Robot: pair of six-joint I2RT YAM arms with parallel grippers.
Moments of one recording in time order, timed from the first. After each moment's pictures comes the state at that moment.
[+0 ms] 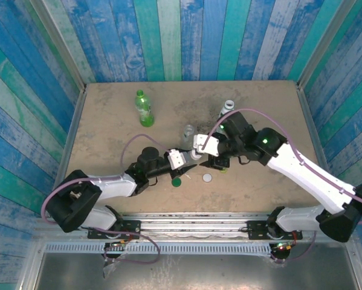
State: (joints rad) left arm -0.72 1.36 0.37 0.76 0.42 0.38; right arm 0.81 1.29 1.30 -0.90 -0.26 -0.70
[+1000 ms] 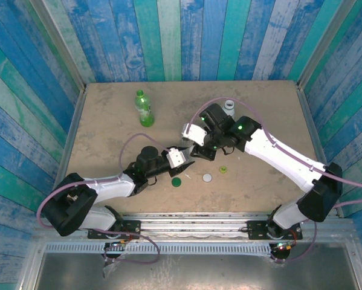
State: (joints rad) left arm -0.72 1.33 0.38 0.71 0.33 0.41; right arm 0.80 1.50 1.41 -0.89 -0.22 -0.33
